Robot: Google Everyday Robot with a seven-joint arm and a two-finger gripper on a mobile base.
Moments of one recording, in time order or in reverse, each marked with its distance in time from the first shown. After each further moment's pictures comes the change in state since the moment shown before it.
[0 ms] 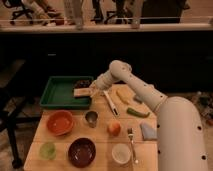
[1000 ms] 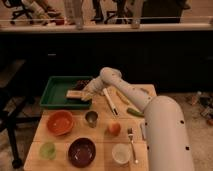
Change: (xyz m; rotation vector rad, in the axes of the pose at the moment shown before) arm -0.012 -0.005 0.070 -0.016 -0.044 0.143
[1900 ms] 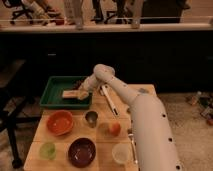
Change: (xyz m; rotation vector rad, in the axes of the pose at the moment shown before) arm -0.015 -0.014 0.024 -0.054 0.030 -0.053
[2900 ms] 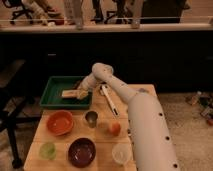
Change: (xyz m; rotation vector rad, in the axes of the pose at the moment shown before) arm -0.002 -0.002 0.001 -0.008 0.013 -0.014
